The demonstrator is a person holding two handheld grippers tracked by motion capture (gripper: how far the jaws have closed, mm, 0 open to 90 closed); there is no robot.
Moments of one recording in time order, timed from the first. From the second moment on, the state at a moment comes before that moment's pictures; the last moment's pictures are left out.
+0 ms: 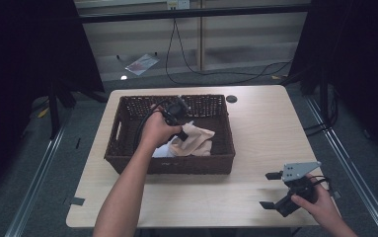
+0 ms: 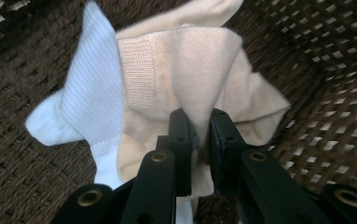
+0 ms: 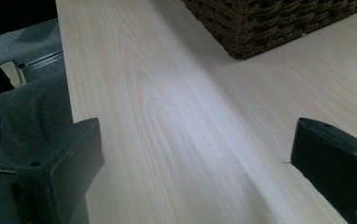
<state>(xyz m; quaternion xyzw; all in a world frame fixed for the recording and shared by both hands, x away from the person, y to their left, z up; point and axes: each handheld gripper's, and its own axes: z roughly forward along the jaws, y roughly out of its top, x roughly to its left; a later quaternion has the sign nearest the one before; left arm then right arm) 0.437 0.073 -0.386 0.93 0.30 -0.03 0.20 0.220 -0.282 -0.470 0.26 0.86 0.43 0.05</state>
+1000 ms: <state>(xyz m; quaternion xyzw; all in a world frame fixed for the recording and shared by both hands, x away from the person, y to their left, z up) 0.404 0.095 -0.318 0.93 0.28 -0.08 0.22 0.221 -0.281 -0.471 0.26 0.86 0.43 0.05</state>
